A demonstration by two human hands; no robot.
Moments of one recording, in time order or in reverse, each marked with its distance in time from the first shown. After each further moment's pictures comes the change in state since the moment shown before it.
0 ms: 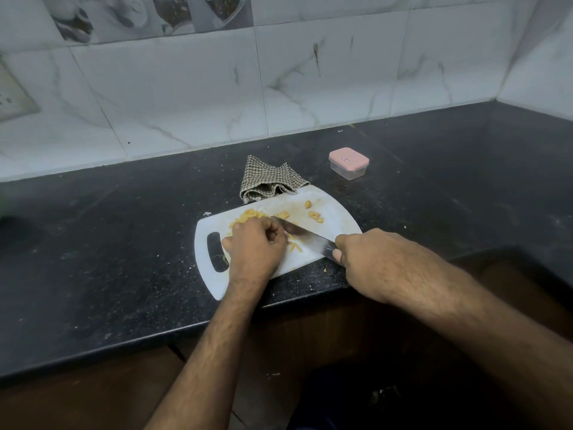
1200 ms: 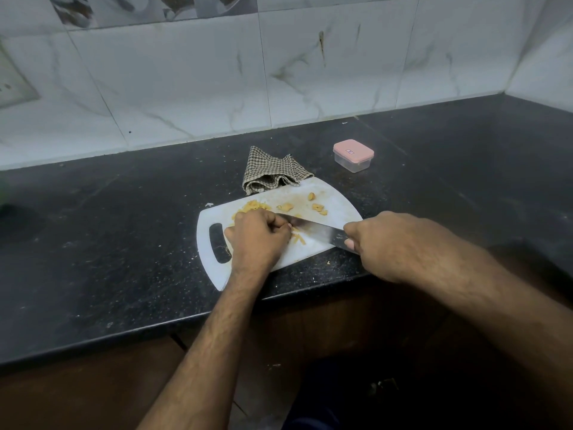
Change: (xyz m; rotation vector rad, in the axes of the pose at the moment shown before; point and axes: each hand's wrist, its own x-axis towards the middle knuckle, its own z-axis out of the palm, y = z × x) left_hand 0.001 0.002 -0.001 -0.082 -0.006 0.000; right_hand 0.003 0.005 -0.018 -0.134 -0.085 0.018
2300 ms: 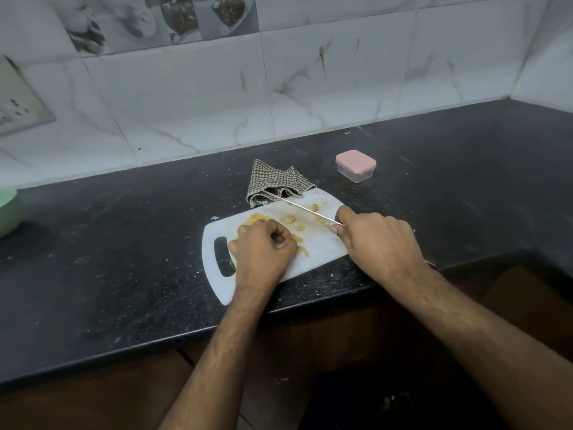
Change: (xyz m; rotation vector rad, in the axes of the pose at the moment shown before) left_hand -0.008 0.008 -0.003 0.091 0.034 0.048; right_hand 0.063 0.014 0.047 0.076 0.556 -0.076
